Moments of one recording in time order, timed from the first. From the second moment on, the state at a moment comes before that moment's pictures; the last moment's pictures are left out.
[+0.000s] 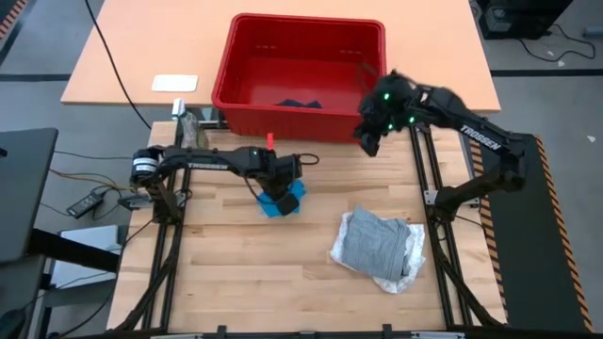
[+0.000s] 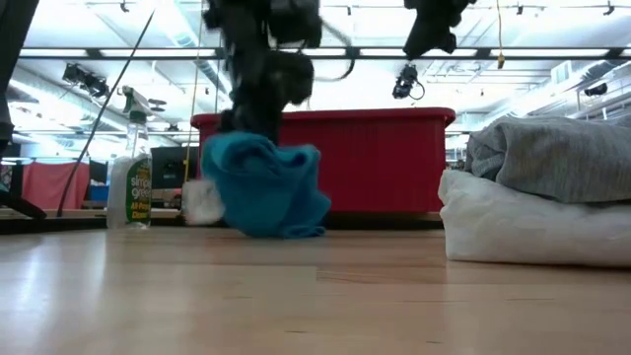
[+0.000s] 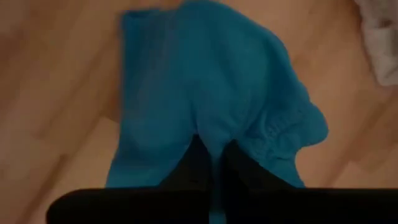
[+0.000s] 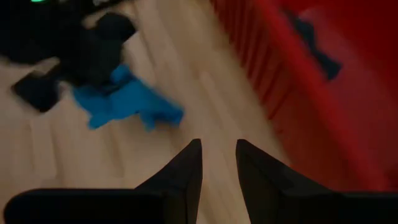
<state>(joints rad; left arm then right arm) 0.13 1.75 1.40 -0.89 0.06 -0.49 -0.50 1.38 1.60 -1.08 -0.17 0.01</state>
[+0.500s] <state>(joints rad) 0.21 1.71 1.22 -0.85 0.16 -0.08 -0.31 1.43 1.13 -0.51 -0.21 0.37</state>
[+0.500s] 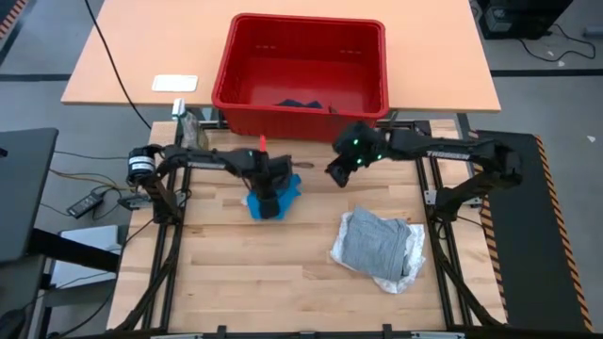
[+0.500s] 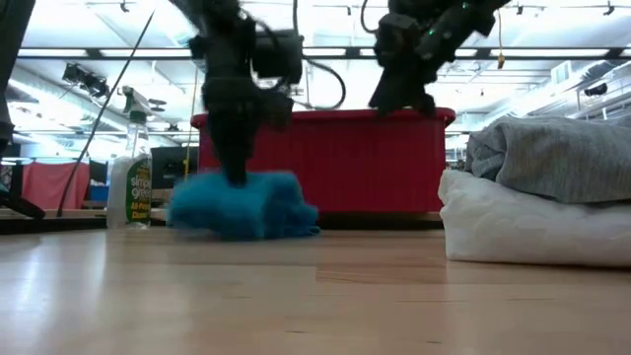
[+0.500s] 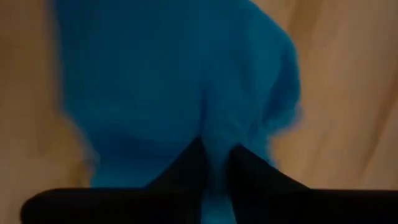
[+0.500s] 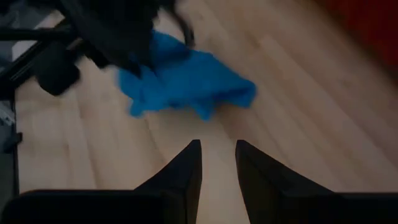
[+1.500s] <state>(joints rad) -0.09 1.44 0.80 -0.62 0.00 0.10 0.04 1.97 1.16 0.13 -0.02 -0.44</state>
